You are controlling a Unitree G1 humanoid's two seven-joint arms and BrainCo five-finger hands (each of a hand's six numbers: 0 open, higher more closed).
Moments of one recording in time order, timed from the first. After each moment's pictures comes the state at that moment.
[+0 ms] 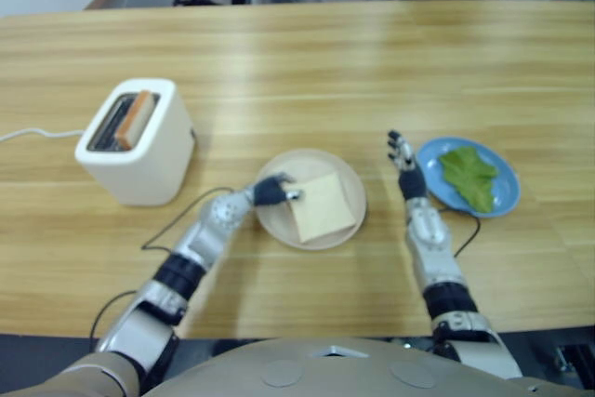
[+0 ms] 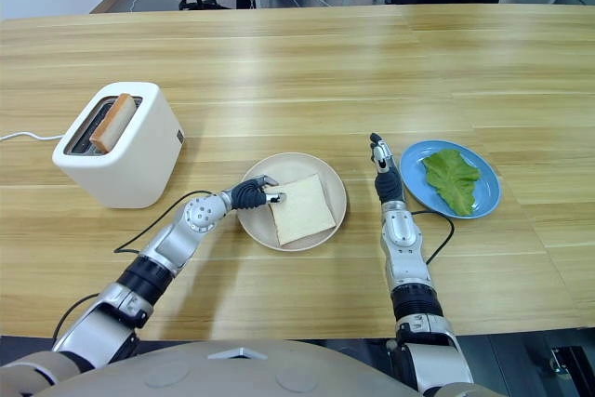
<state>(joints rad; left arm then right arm) -0.29 0.27 -0.41 0.27 0.44 0.03 -0.37 -0.17 -0.16 -0.11 0.53 -0.02 -0.41 0.00</state>
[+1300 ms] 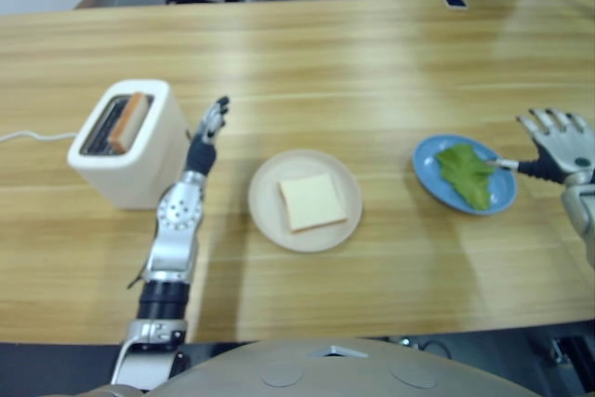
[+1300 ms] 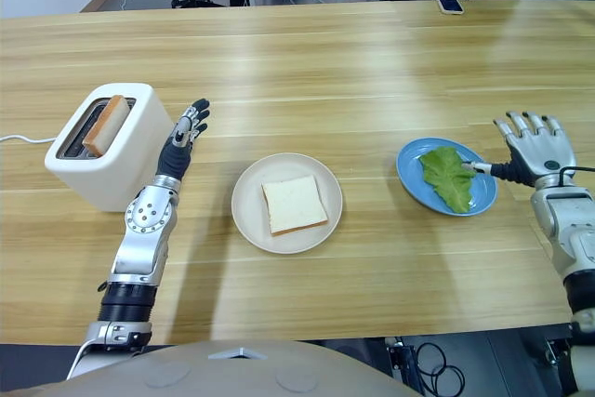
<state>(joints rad) -0.14 0.12 0.03 0.01 0.08 -0.10 -0.11 -0.24 -0.99 0.08 0.71 -1.04 -0.12 -0.32</state>
